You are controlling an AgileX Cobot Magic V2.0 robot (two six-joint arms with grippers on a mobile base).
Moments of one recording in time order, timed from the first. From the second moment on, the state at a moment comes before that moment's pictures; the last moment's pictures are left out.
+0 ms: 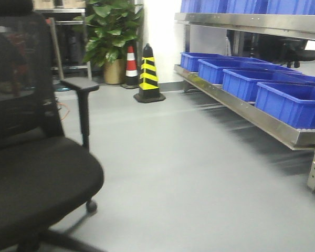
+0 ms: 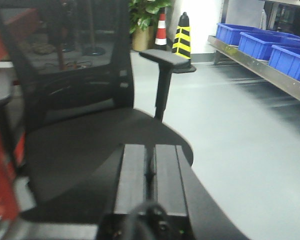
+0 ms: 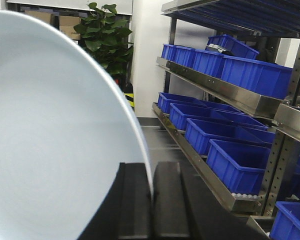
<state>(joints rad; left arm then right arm) 0.00 -0.02 0.03 -0.06 0.14 0.07 0.09 0.20 -0.44 -0.06 0.20 0.03</state>
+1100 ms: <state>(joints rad) 0.00 -0.02 0.03 -0.06 0.14 0.07 0.09 0.20 -0.44 -0.06 0.20 0.03</state>
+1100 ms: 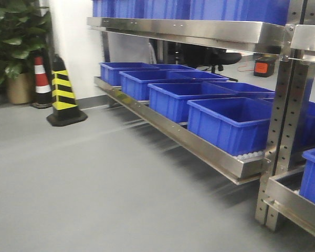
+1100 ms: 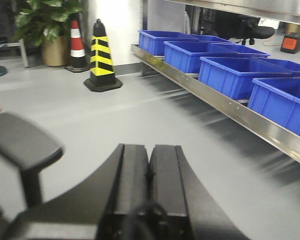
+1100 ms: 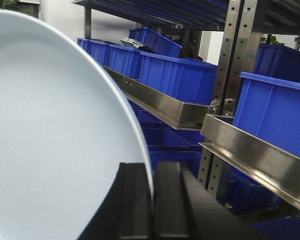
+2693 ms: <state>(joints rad) 0.00 -0.02 0.03 -0.06 0.14 0.07 0.09 0.20 -0.44 -0.06 0.20 0.03</state>
